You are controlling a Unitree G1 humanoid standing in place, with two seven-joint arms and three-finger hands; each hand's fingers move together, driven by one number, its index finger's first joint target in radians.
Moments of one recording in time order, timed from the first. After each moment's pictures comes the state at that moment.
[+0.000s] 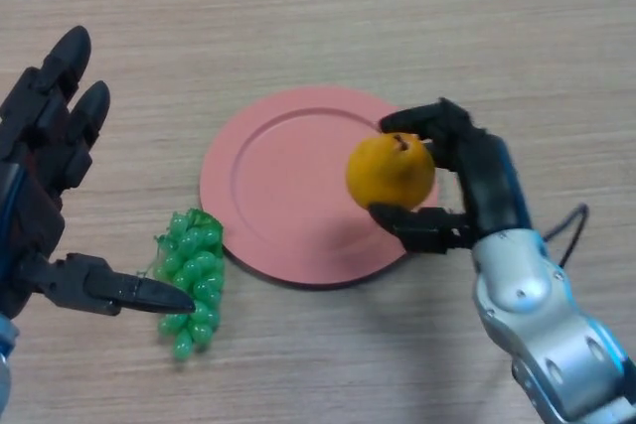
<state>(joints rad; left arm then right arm) 0.04 0.27 0.25 -0.51 -0.27 0.21 -0.27 -0.39 -0.19 0.39 0.08 -0.05 0.36 -0.33</state>
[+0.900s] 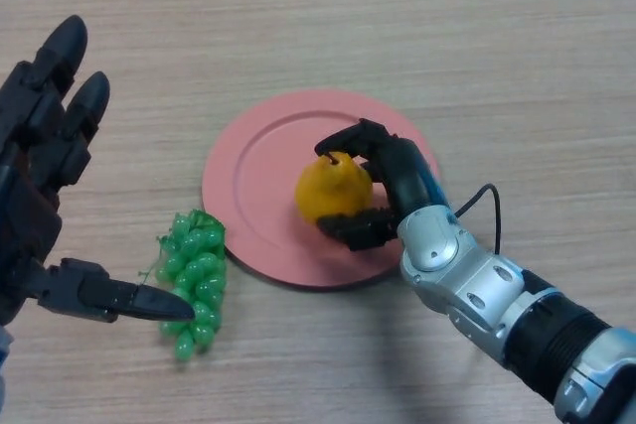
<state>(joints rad) 0.06 0.26 0.26 -0.57 -0.27 0.21 -0.27 -0.77 -0.19 0.81 0.77 0.36 0.10 -0.45</state>
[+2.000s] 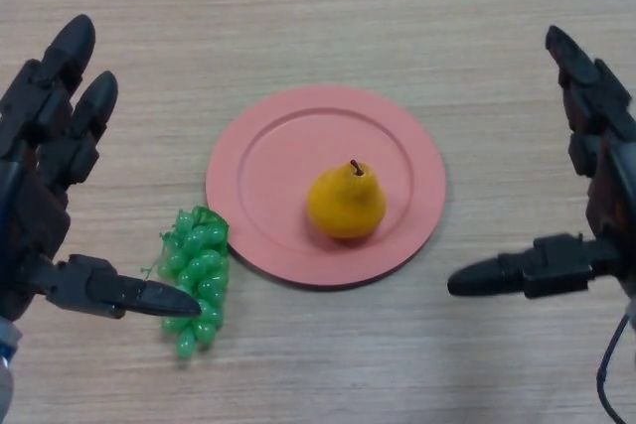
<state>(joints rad) 0.04 0.25 0.25 -0.54 -0.26 0.22 -0.27 -0.01 -0.20 0.02 -0.60 -0.04 0.38 0.07</state>
